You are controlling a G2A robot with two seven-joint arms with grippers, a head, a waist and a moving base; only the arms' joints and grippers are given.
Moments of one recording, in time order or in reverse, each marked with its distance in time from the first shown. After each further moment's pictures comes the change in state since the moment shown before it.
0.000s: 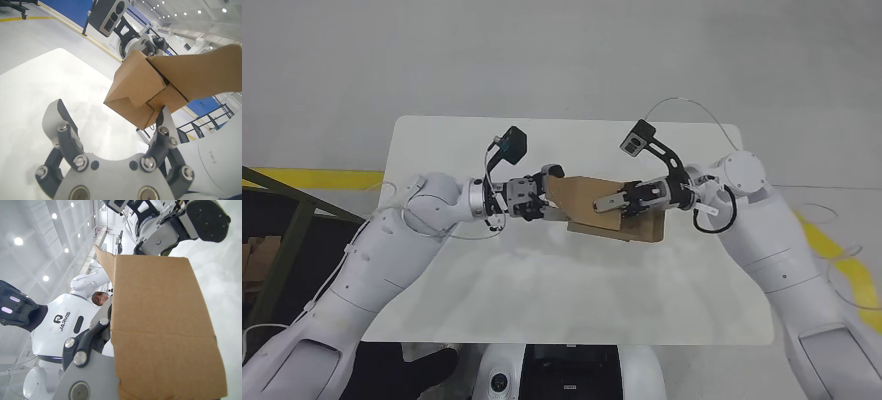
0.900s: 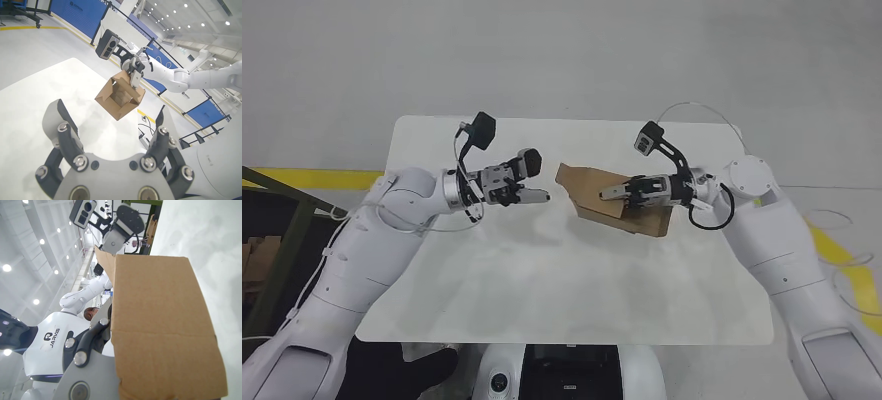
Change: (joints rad) left arm 0.053 0.028 -0.149 0.001 -0.074 -0.018 -0.042; right arm -0.026 0.014 0.046 0.056 -0.166 0.052 -0.119
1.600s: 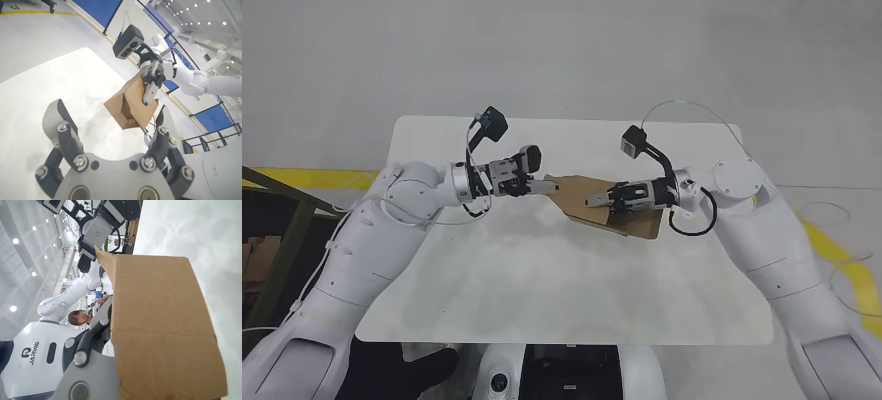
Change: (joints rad) left arm -0.052 -0.018 0.043 0.014 0.083 0.172 -0.028; right arm -0.013 0.004 -0.019 -0.131 -0.149 0.045 -0.084
